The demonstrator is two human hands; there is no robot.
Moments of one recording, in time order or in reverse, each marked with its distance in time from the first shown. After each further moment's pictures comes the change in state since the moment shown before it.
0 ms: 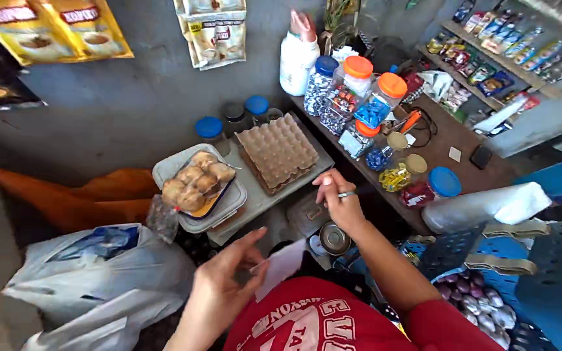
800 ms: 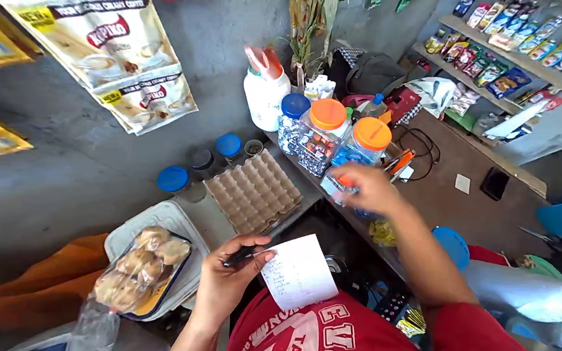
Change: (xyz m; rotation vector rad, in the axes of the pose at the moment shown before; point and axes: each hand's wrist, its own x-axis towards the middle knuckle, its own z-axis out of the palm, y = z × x) left_hand 0.227 -0.034 0.113 -0.488 0.083 -0.192; right_hand 0.181 0.161 -0.173 -0.234 -0.271 -0.177
